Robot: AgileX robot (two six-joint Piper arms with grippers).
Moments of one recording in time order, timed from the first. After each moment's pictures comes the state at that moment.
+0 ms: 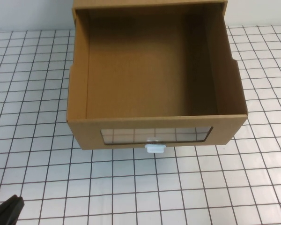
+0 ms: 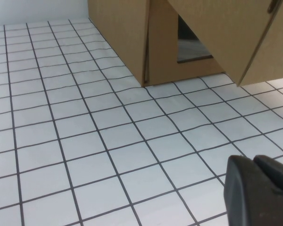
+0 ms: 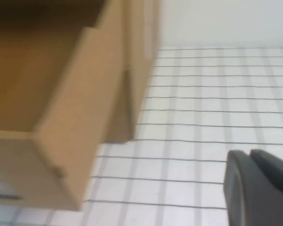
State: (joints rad) right arm 0.34 0.59 -0.39 -0.57 0.15 0.71; left arm -0.34 0.14 0.03 -0.32 0.15 0.31
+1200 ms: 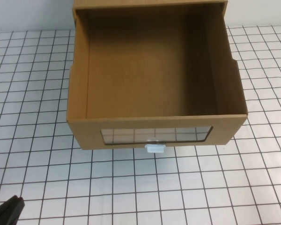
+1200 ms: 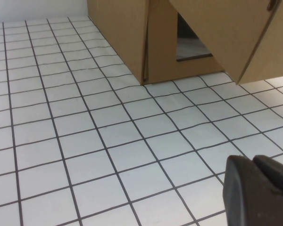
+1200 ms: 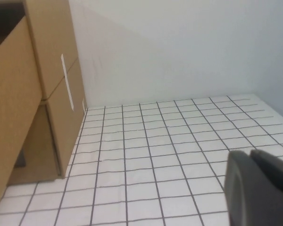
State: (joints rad) right arm 0.02 -0.01 0.02 -0.06 0.04 0.18; left arm -0.34 0.14 0.03 -0.32 0.16 0.30
